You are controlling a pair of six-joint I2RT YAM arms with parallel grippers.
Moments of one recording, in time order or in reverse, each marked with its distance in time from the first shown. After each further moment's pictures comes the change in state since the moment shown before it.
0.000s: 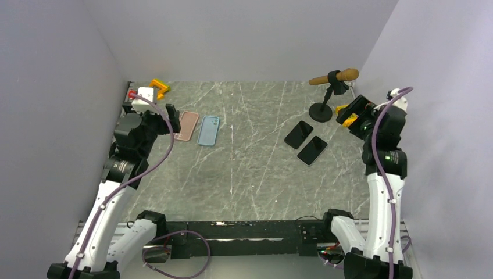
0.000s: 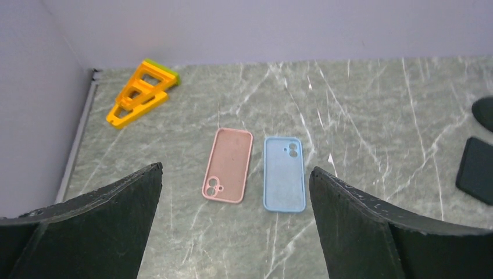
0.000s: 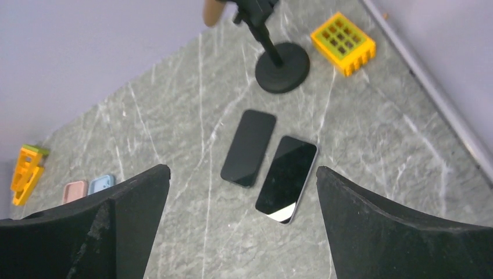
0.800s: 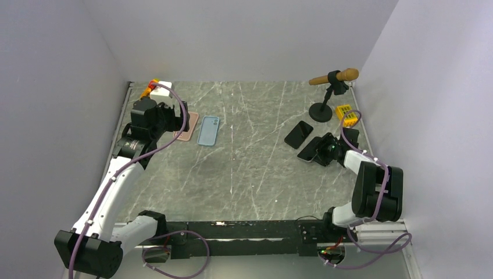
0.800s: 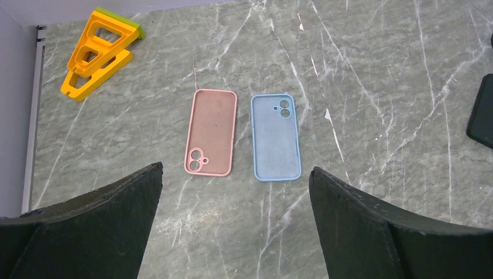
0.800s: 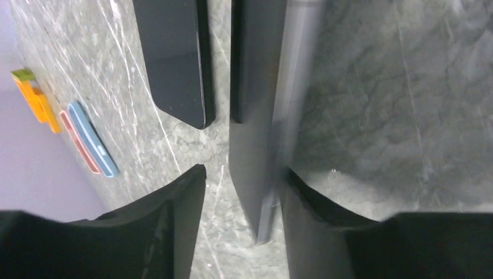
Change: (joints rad) left arm 0.000 0.194 0.077 -0.083 0.083 0.015; right arm -0.006 0.570 -0.493 0.534 -0.397 0.293
